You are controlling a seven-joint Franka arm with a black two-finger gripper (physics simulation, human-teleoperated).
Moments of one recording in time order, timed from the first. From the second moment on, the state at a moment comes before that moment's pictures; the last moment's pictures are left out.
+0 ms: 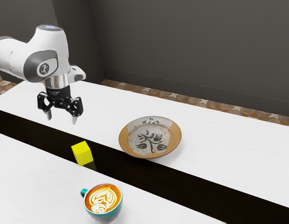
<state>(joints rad) -0.22 -0.12 0.29 -2.09 0.20 1.90 -0.35</state>
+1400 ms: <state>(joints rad) -0.17 0.26 0.33 -2.14 0.03 2.36 -0.96</state>
